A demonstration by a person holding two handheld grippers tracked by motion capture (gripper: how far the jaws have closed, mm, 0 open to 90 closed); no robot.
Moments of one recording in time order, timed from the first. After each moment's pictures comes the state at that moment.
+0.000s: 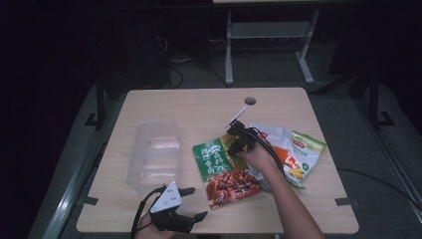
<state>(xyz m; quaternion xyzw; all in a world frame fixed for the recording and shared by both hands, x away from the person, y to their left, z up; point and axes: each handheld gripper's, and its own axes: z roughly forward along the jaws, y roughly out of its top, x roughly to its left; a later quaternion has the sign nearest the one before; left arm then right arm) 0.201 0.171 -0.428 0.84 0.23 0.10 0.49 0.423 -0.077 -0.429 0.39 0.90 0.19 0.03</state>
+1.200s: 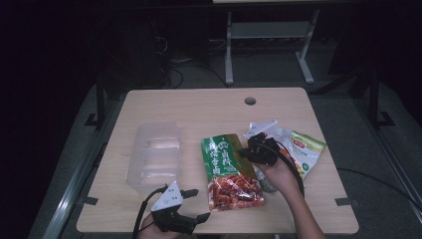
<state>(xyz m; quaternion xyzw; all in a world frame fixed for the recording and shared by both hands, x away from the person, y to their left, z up) 0.201 0.164 -0.431 0.83 0.24 0.07 0.49 0.333 -0.125 -0.381 0.32 0.87 0.36 0.10</state>
